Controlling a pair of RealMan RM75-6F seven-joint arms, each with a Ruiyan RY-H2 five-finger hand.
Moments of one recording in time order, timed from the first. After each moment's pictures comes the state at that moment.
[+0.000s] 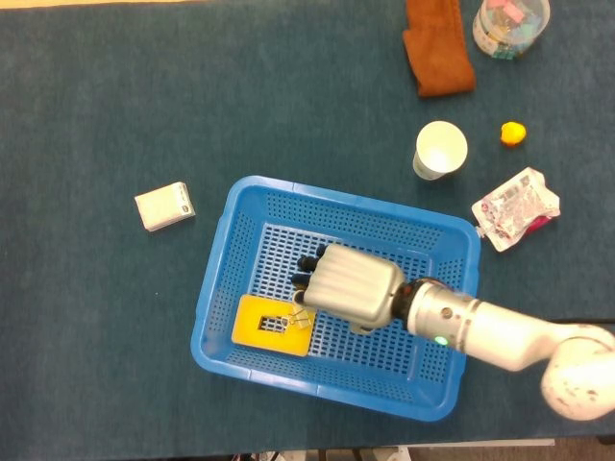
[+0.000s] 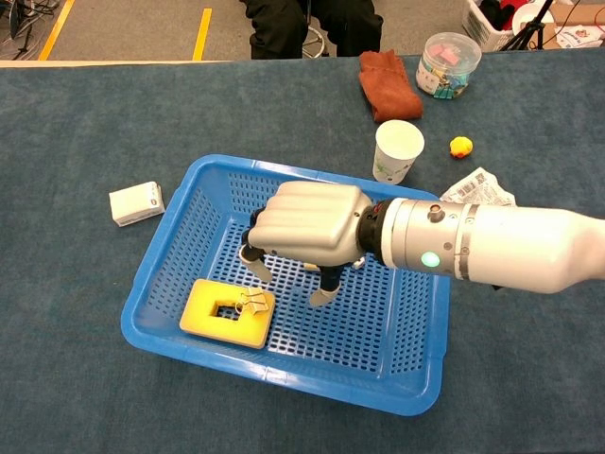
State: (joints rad) left arm -0.03 -0.76 -0.07 -2.08 1.39 1.57 0.20; right arm 0.99 -1.45 0.06 -1.93 -1.13 0.65 -0.75
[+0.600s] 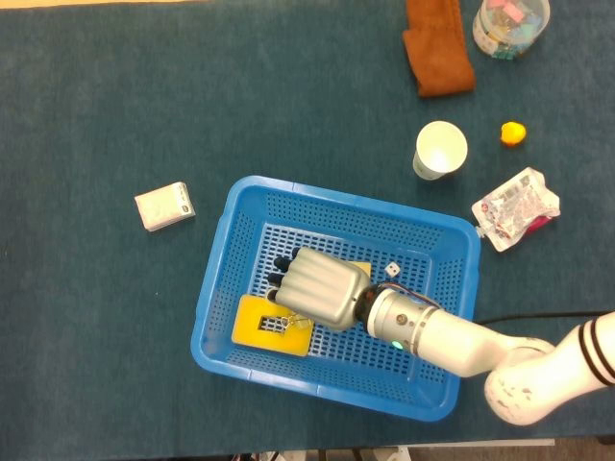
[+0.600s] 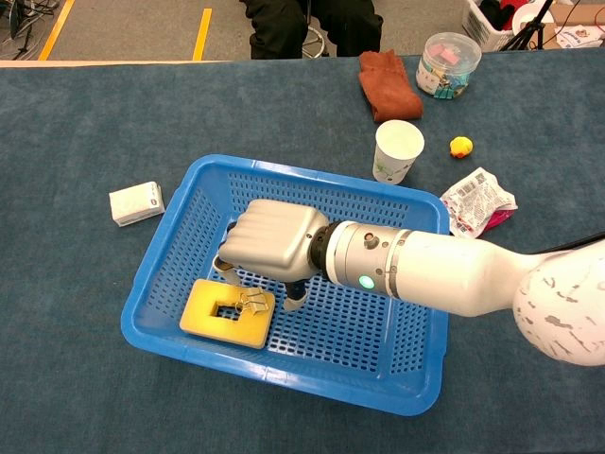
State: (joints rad) left arm -0.02 -0.77 -0.06 -2.09 1.39 1.58 0.20; right arm 1.13 -1.64 0.01 -1.83 -0.88 0.79 -0.93
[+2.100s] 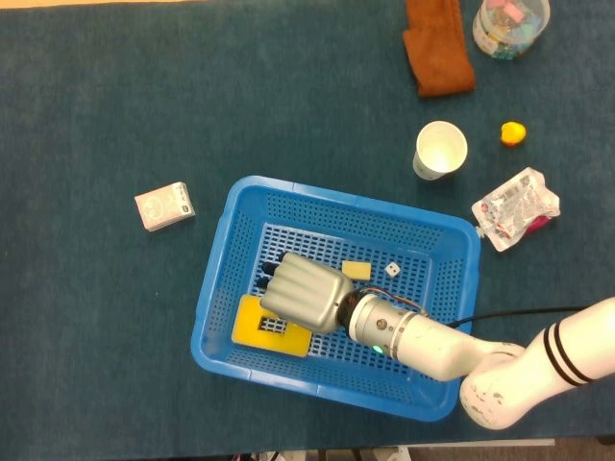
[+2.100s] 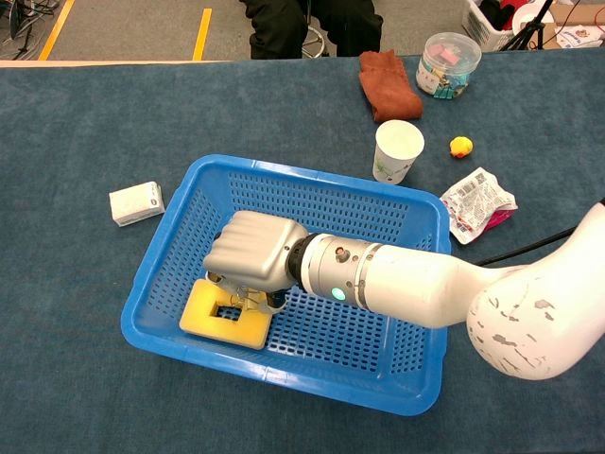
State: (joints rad) left arm -0.02 -0.74 -0.07 -2.08 1.39 1.56 0.14; right arm 1.22 -1.73 -0.03 -1.78 -0.81 0.87 -0.91
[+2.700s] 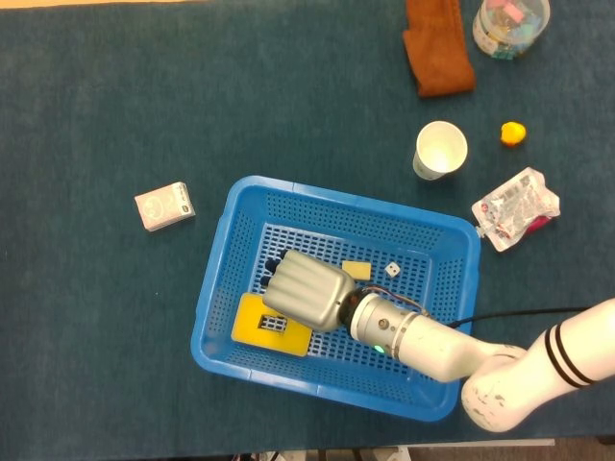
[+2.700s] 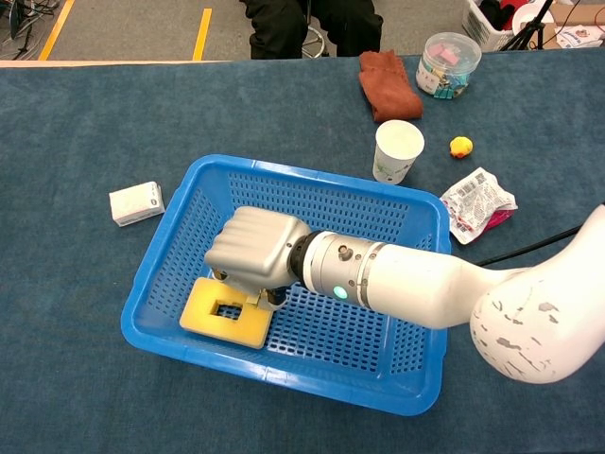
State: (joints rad) left arm -0.01 -0.73 -0.06 -2.08 1.40 1.58 0.14; right arm 1.22 -1.72 -0.04 -1.79 -0.81 0.90 -0.91
